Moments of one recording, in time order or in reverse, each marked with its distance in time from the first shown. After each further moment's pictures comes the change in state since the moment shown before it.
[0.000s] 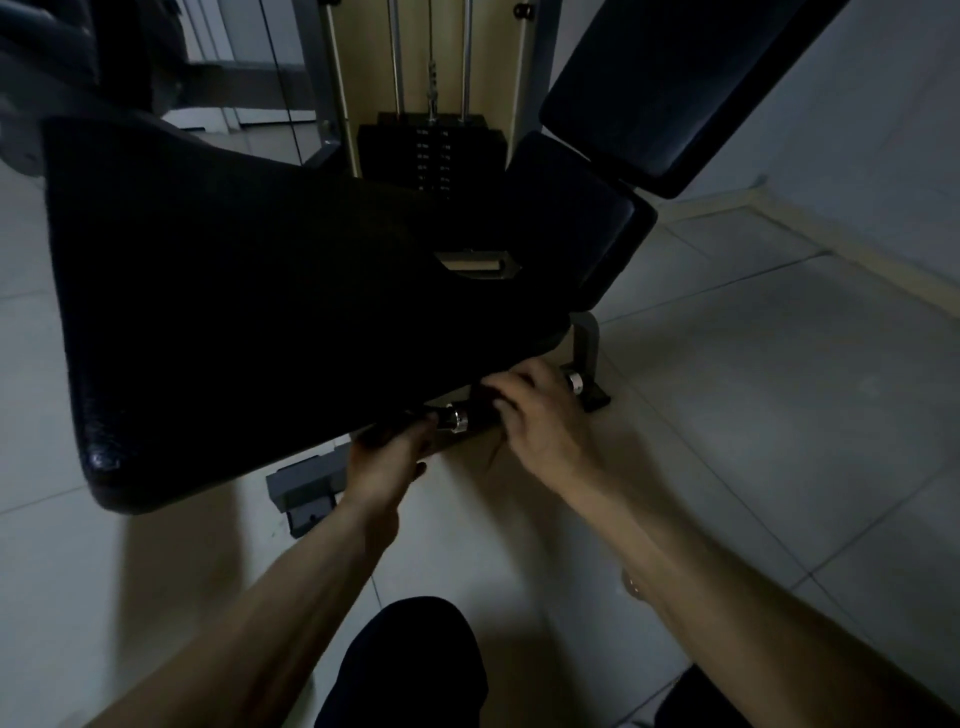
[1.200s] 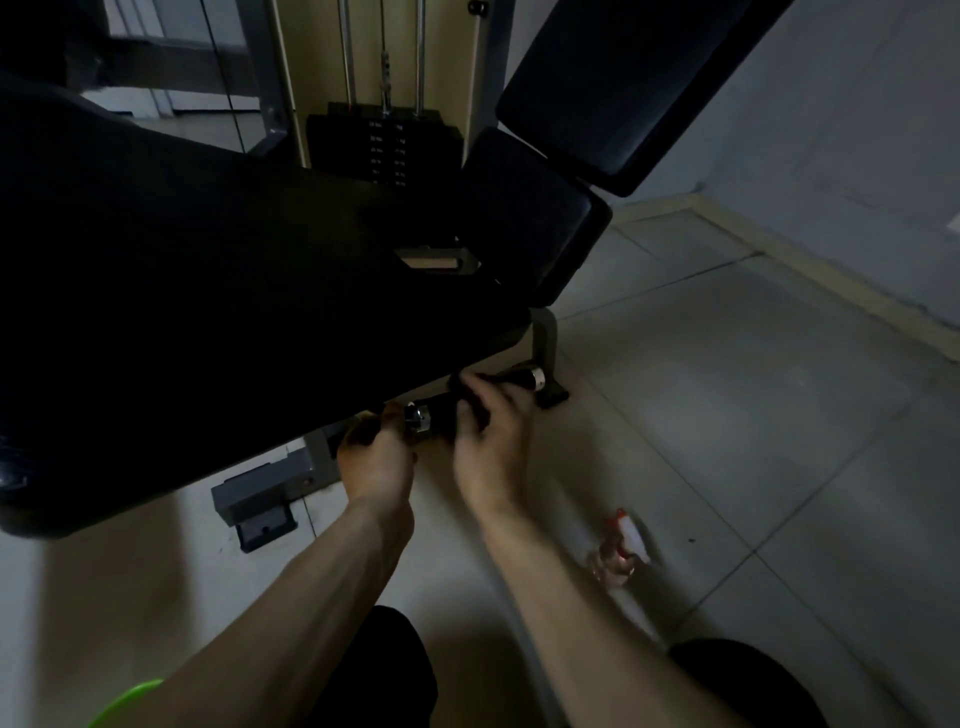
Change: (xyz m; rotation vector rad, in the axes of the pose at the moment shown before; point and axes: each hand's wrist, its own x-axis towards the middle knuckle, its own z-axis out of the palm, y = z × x) left_hand 0.001 -0.002 0.041 -0.281 0.193 -0.075; right_hand -0.020 -0.051 0.028 0.507 0.312 0.555
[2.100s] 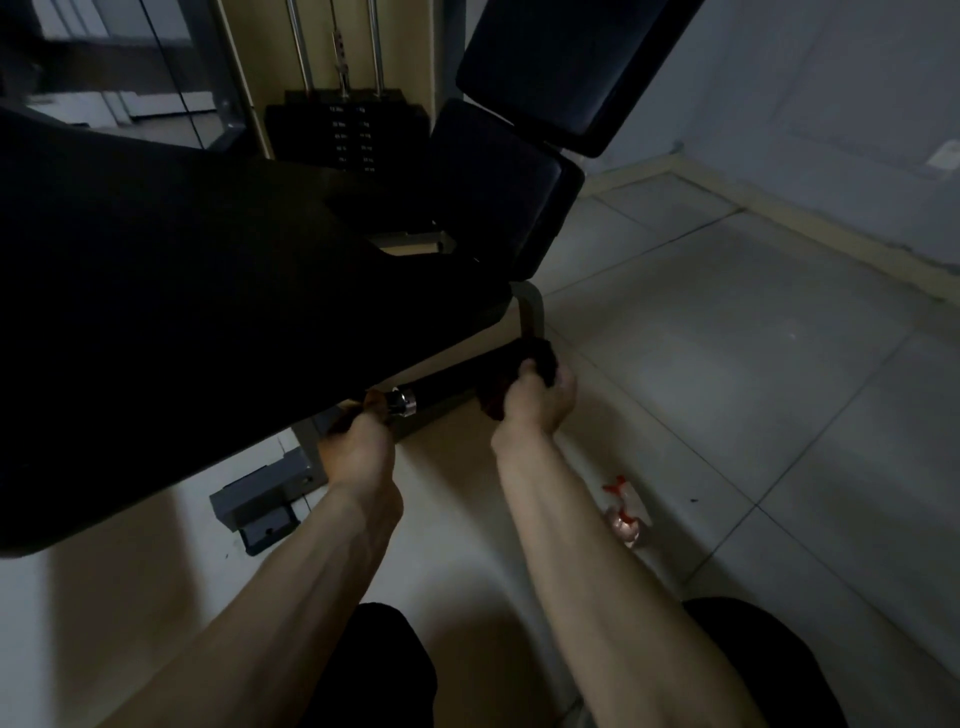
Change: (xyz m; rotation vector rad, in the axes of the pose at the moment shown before) left_hand -0.001 0.009 0.001 -0.021 0.083 -0.094; right_hand 0.047 0.014 -0.014 0.690 0.548 0.655
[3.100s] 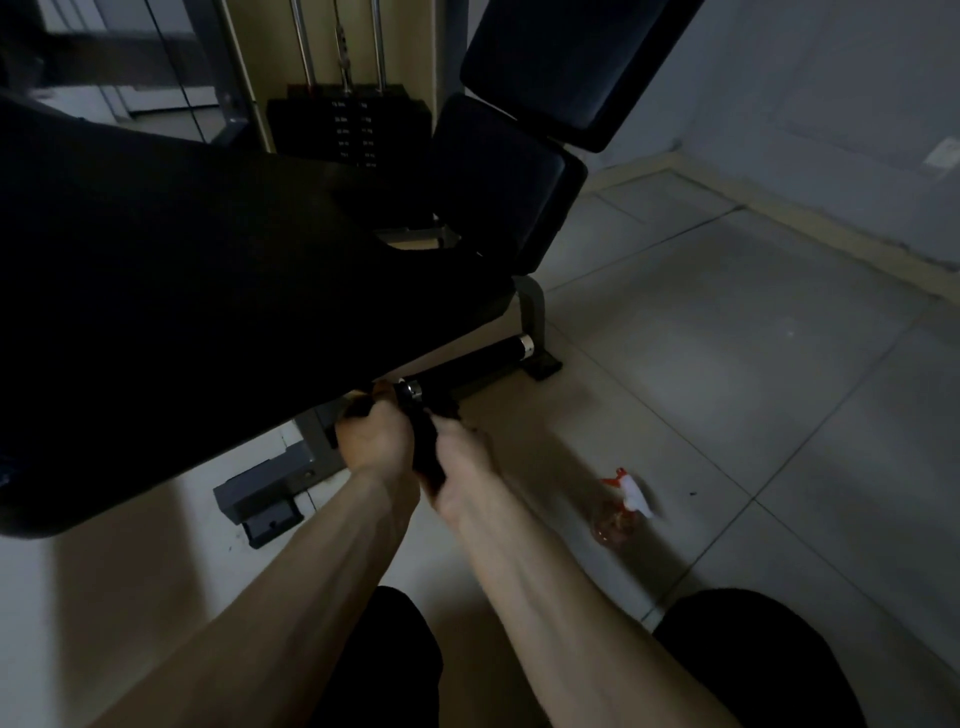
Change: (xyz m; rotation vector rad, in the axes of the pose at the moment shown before) left_hand -0.002 0.000 0.009 0.033 0.019 0.002; right_hand -0.064 0.053 -0.008 -0.220 -0.344 0.558
